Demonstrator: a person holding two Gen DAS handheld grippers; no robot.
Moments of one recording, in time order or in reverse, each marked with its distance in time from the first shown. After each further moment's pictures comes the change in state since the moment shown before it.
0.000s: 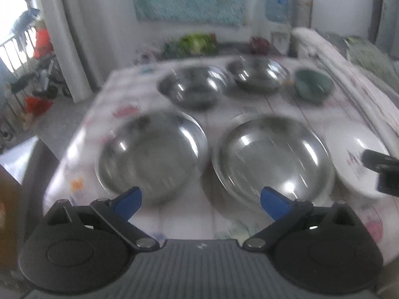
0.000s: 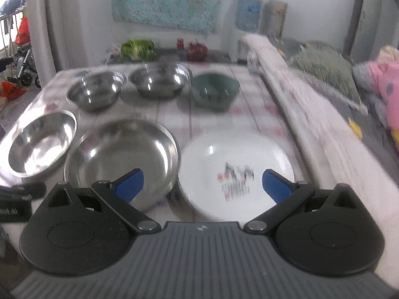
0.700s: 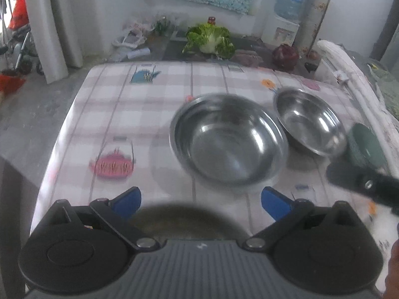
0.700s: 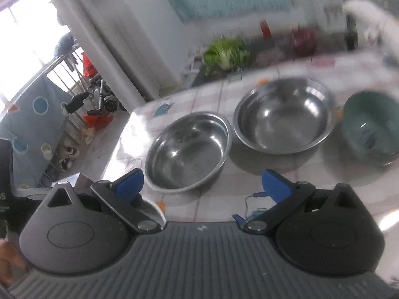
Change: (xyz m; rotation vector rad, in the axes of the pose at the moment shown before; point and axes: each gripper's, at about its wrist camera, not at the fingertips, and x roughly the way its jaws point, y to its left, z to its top) left arm 0.179 0.089 0.148 -0.085 0.125 -0.160; right arm 0.189 0.081 0.148 0.219 0.115 0.549
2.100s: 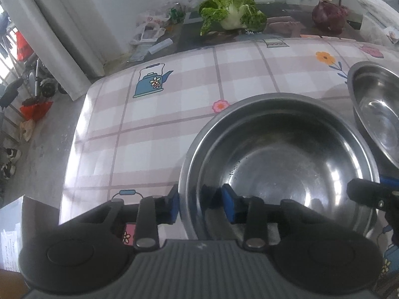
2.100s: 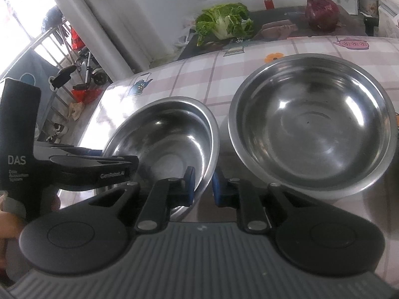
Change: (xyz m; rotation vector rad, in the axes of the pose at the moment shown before) left arm 0.113 -0.014 0.057 0.154 0.129 0.262; right arm 0.132 -0.019 0.022 -0.054 0.137 -0.038
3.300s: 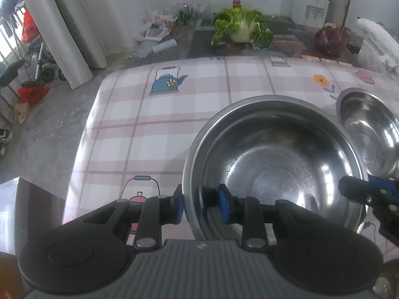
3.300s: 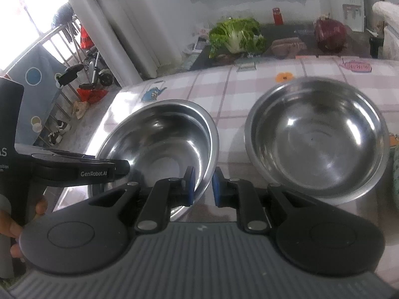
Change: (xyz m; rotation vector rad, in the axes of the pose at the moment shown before) left arm -0.041 0.028 -0.008 -0.102 -0.025 -0.062; right arm -0.024 0.018 0.008 -0.067 -0.042 0.006
